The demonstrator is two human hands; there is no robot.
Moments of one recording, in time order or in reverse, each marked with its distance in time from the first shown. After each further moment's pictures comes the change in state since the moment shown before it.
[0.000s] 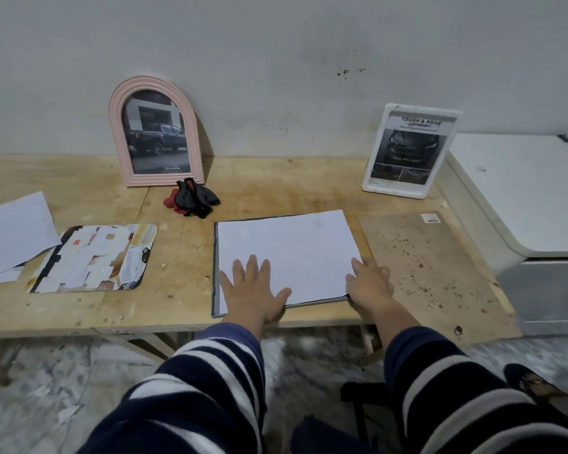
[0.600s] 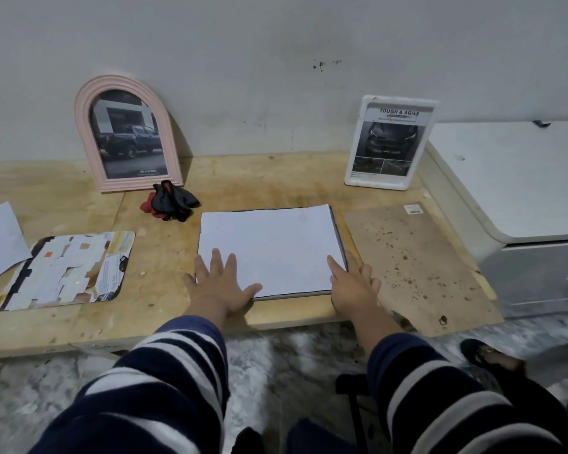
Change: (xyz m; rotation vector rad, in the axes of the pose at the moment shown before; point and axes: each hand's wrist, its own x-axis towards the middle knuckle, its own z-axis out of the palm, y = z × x) left_hand 0.023 -0.031 -0.010 -0.040 -0.050 -0.040; right_hand -0.007 0.006 0.015 -0.155 0.062 -0.079
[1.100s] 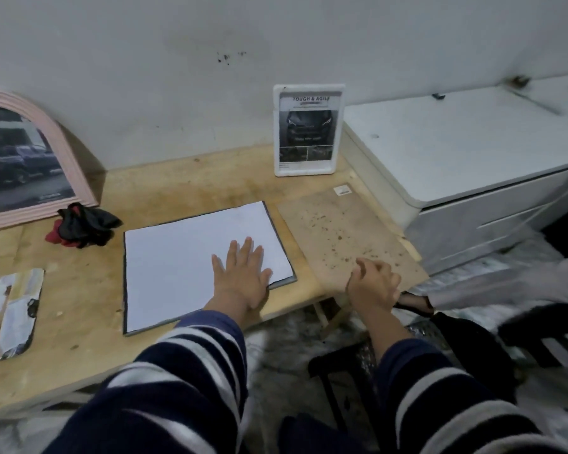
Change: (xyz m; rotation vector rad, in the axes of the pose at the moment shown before) left_hand 0.000 0.133 0.005 0.168 0.026 0.426; right_hand -0.031 0.113 -0.008 0.447 0.315 0.529
